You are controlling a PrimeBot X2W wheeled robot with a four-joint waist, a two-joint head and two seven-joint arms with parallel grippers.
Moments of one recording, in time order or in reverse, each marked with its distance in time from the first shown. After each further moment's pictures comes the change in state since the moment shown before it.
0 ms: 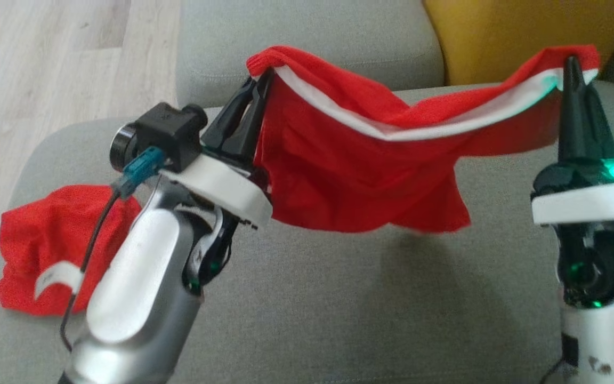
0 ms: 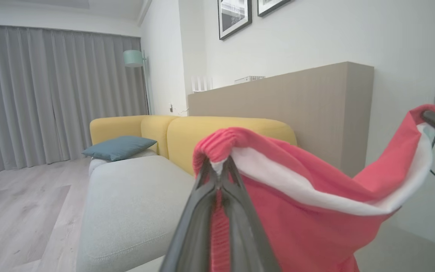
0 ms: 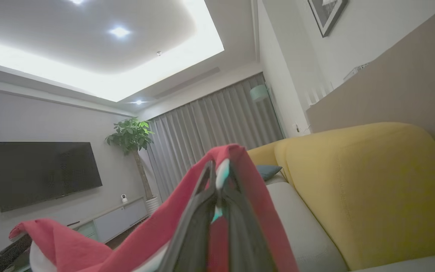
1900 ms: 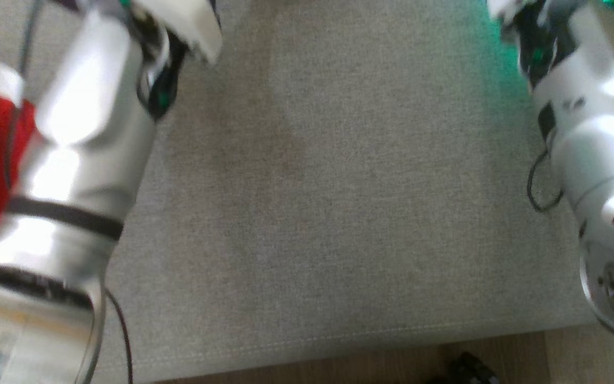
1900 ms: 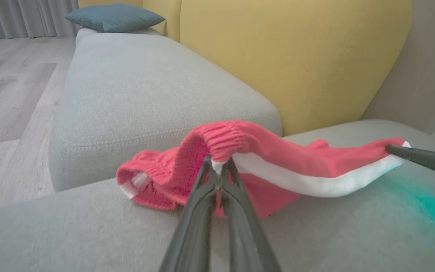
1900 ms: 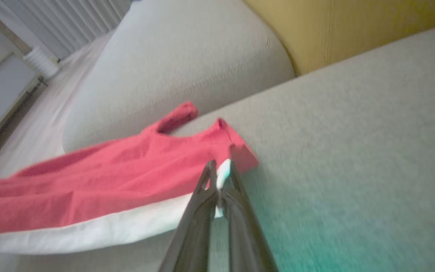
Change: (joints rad) left arm -0.640 0.011 -0.072 0.718 -0.108 -0.114 -0.208; right arm -1.026 -0.021 0.131 1.400 0.029 0.000 -0.126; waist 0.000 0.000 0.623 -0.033
